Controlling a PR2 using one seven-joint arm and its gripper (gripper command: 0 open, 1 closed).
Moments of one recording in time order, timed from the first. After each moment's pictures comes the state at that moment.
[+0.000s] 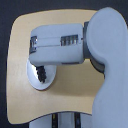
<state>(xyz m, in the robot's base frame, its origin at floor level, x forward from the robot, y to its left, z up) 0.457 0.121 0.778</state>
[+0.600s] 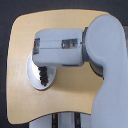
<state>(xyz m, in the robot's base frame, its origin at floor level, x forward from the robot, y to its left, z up) 0.466 0.114 0.724</state>
